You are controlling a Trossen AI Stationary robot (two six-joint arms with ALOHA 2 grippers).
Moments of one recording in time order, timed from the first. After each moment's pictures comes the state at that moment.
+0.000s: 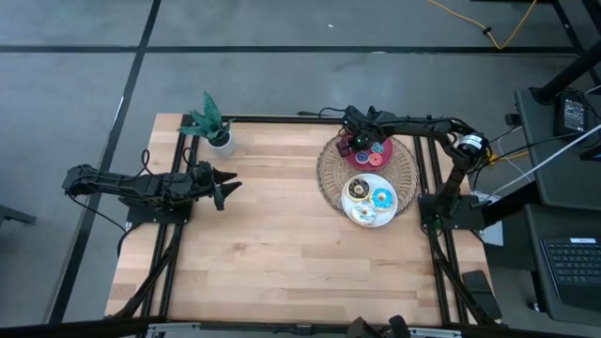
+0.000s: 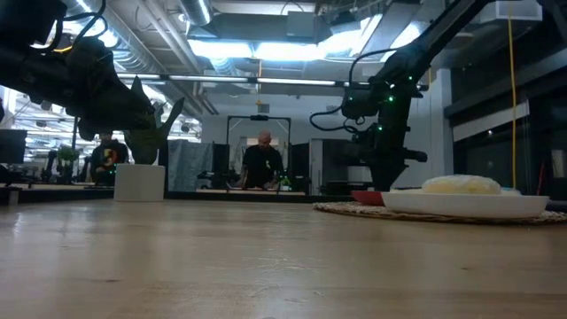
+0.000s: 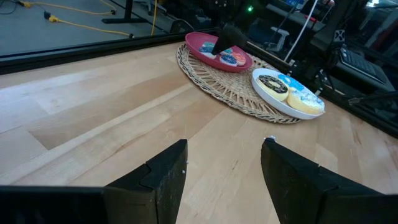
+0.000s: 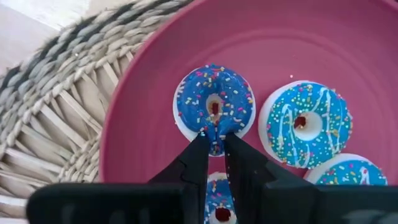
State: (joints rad) left arm -0.08 0.23 0.07 -0.12 -0.50 -0.54; right arm -0.65 1.79 1.11 -0.62 0.14 0.47
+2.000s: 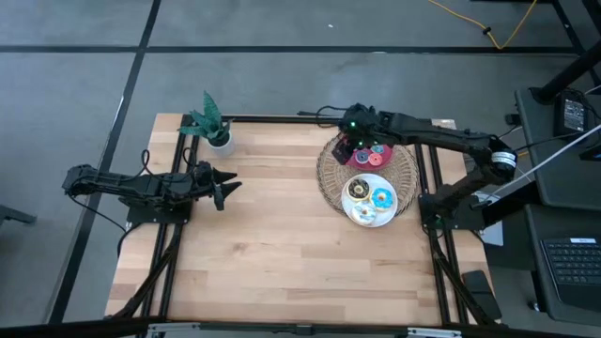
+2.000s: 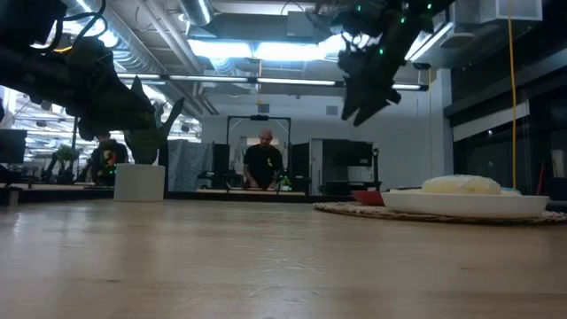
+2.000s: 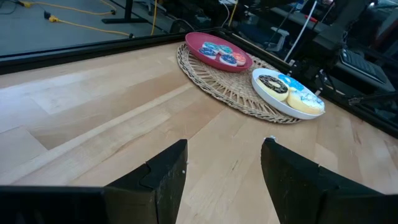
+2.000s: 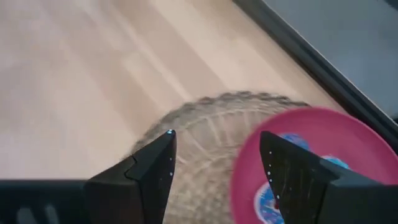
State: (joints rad) left arm -0.08 0.23 0.07 -0.12 -0.50 -0.54; right arm -0.43 1.51 1.22 -0.68 0.11 0.24
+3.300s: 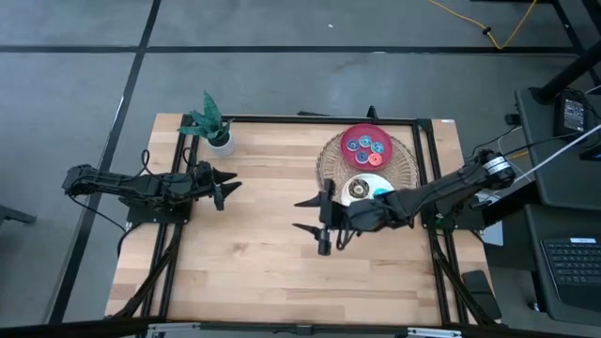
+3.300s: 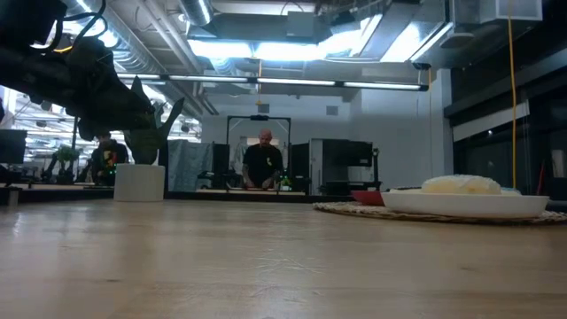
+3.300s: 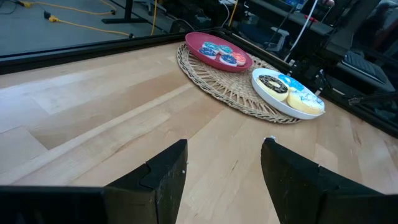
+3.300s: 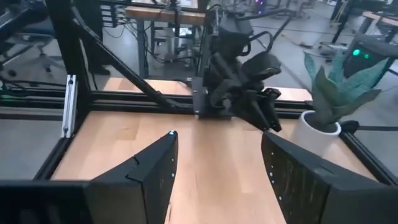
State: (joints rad) left arm -0.08 0.23 0.07 -0.12 -0.50 -0.54; right arm 0.36 1.57 1.22 0.09 0.46 0.02
